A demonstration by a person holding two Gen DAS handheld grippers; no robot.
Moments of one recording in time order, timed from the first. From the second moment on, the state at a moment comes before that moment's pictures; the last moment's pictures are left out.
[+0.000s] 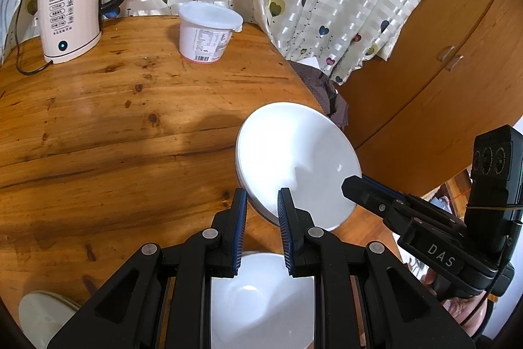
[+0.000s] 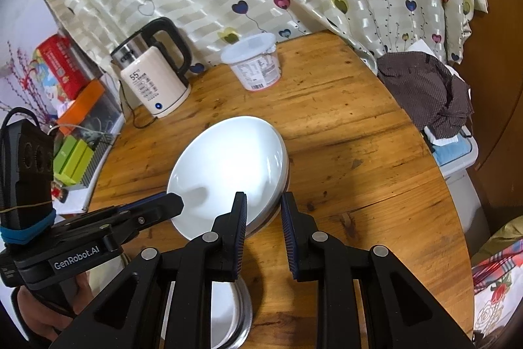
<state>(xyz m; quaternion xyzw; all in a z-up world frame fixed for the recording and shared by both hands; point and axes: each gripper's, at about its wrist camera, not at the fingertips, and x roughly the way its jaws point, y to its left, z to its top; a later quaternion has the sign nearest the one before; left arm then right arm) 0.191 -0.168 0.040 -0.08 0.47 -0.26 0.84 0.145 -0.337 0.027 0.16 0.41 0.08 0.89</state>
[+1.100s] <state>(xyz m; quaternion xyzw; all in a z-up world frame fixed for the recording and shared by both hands) 0.142 -0.112 0.024 -0.13 0.49 -0.25 0.83 0.099 -0.289 0.030 0.13 0.41 0.12 0.89</state>
